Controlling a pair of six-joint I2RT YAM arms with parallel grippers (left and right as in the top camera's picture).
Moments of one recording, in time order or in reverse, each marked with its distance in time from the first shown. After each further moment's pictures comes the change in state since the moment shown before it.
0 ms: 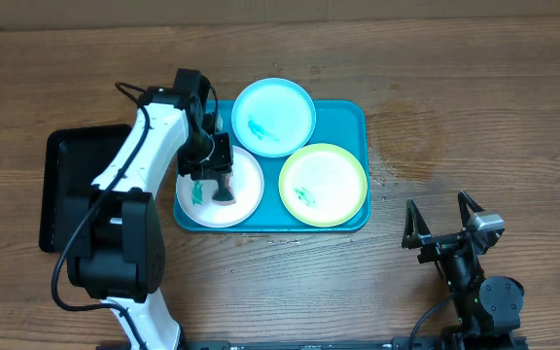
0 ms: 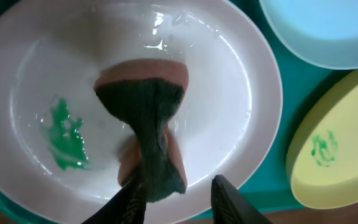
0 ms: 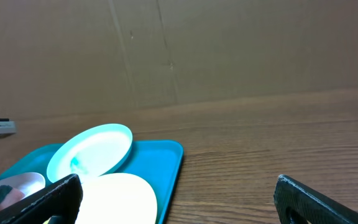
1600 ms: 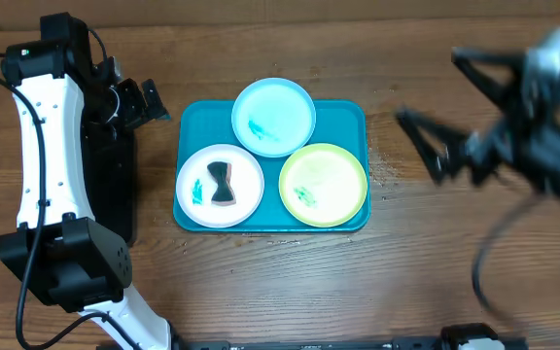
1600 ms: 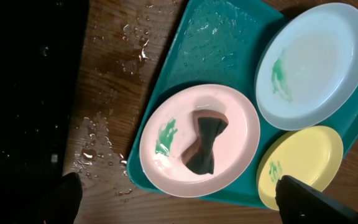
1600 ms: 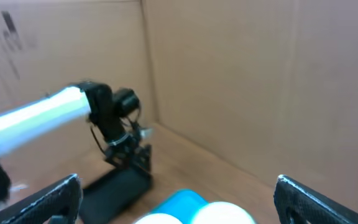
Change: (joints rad) left arm 0.325 -0.024 0.469 -0.335 0.026 0.049; right arm 0.006 1.086 1.614 -0.574 -0.665 -0.086
